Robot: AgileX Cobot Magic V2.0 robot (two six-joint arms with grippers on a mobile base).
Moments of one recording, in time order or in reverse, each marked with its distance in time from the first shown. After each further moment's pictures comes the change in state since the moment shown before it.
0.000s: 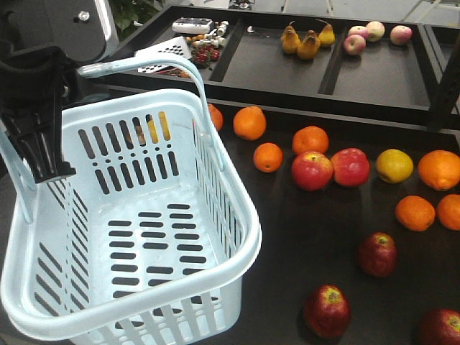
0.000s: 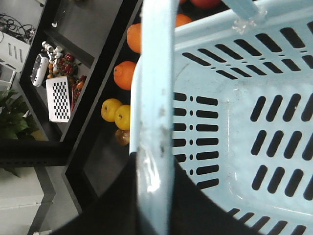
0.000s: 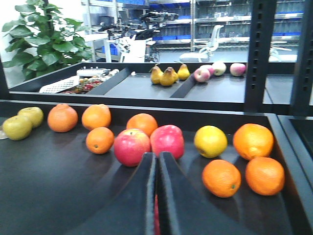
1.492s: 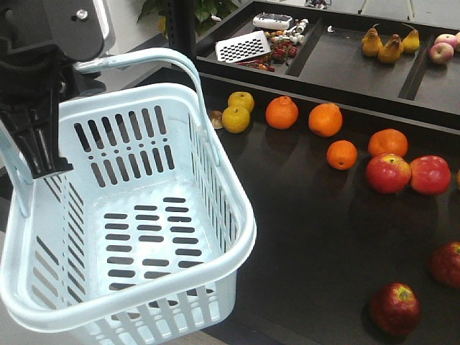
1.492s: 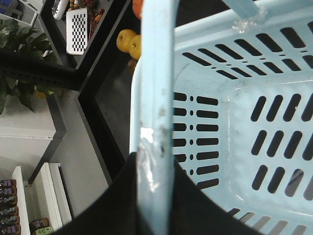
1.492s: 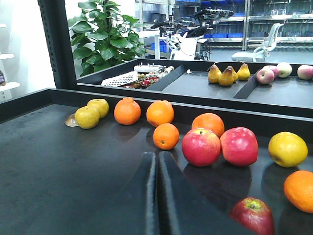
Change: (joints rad) left arm 0.000 -0.001 0.000 0.029 -0.008 0.000; right arm 0.000 0.000 0.000 0.000 0.000 0.000
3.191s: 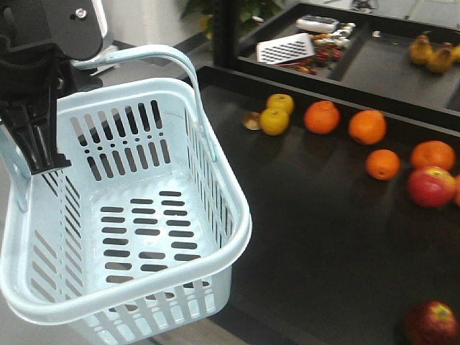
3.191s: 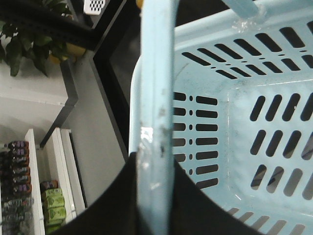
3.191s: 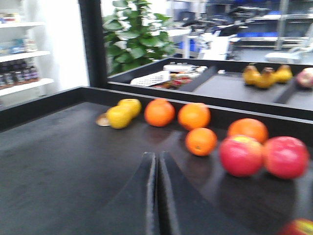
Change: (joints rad) left arm -0.001 0.000 0.000 0.027 -0.007 0.000; right arm 0.000 0.000 0.000 0.000 0.000 0.000
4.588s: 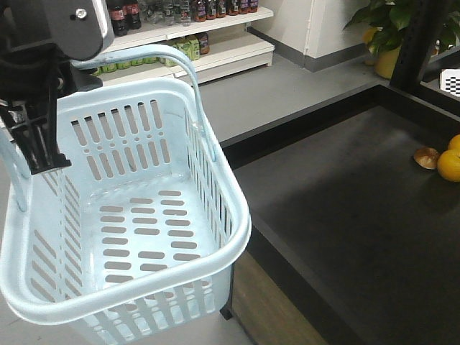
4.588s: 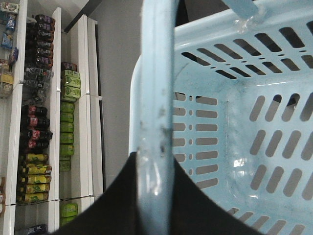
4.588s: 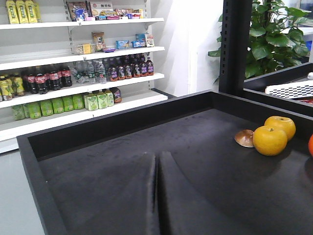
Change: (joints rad) left arm 0.000 0.000 0.000 0.001 0.000 0.000; right arm 0.000 0.000 0.000 0.000 0.000 0.000
